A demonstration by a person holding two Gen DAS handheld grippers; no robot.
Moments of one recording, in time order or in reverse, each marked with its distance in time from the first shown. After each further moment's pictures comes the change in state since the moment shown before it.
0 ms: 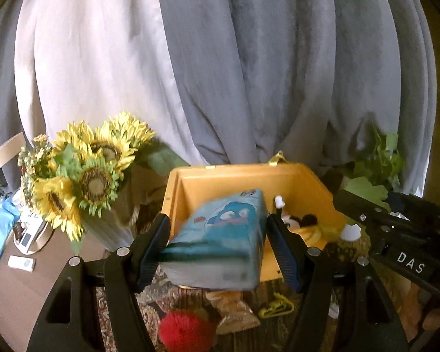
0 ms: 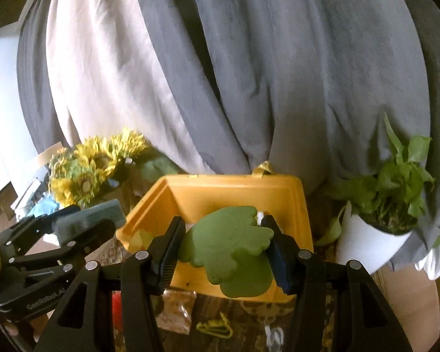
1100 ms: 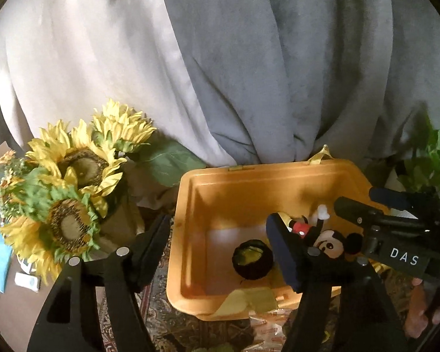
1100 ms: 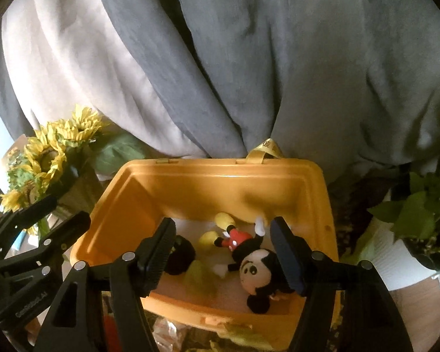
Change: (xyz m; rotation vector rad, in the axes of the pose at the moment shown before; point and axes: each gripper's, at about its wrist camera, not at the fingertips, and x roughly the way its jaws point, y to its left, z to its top) left arm 0.090 0.016 0.033 0.031 0.123 0.085; right arm 0.116 -0.017 0.028 0.041 0.225 -0.026
